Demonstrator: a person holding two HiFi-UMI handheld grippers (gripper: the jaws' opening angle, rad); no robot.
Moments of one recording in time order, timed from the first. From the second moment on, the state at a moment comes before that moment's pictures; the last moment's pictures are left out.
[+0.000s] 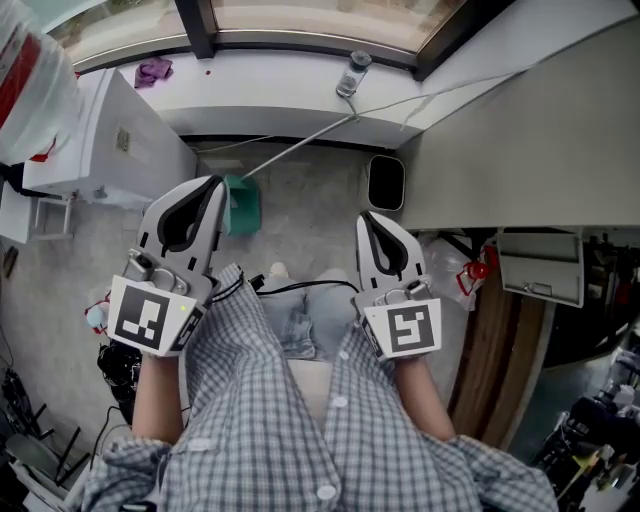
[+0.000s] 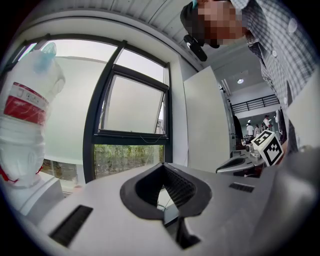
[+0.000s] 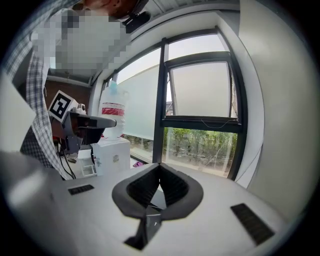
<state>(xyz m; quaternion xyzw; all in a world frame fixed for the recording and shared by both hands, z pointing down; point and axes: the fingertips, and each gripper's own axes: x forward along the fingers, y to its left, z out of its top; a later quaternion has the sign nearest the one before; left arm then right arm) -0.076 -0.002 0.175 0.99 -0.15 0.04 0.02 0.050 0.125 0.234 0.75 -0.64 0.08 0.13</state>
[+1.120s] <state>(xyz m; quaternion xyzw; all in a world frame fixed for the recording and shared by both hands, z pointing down) -0.054 -0.070 0.215 0.96 -0.26 0.09 0.05 0.104 0.020 0.287 0.66 -0.73 0.13 0.14</state>
